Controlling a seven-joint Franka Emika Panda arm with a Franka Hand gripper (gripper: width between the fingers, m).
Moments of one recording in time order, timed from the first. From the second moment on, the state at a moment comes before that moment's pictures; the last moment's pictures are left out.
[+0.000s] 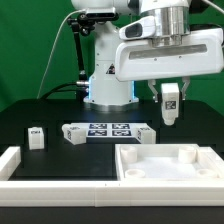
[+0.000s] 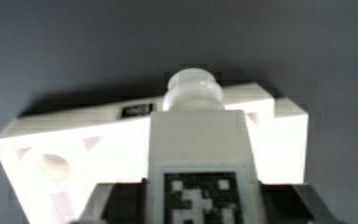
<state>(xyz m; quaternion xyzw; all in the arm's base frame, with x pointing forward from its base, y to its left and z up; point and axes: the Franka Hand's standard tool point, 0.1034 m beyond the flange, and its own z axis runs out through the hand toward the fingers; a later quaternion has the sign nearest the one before) 0.475 0.093 0.109 -0.99 0.04 -0.09 0.05</state>
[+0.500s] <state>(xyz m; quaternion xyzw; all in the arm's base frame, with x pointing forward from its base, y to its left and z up) 0.560 0.114 0.116 -0.99 -0.01 -0.13 0.06</state>
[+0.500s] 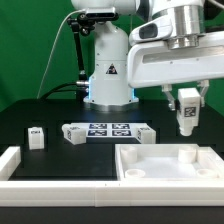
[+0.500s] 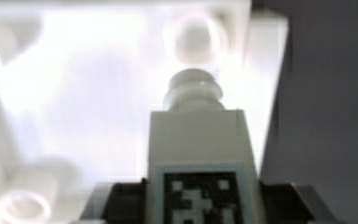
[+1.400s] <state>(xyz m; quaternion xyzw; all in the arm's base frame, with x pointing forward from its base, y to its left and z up) 0.602 0.120 0.111 -0.97 -0.04 -0.22 0.06</state>
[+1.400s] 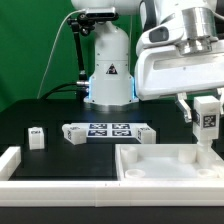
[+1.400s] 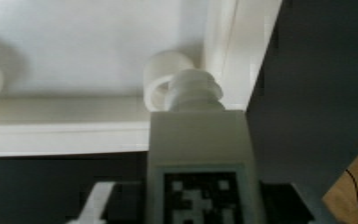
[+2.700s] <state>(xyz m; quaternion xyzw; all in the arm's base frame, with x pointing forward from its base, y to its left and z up) 0.612 0.114 0.075 -0.97 -0.05 -0.22 0.06</state>
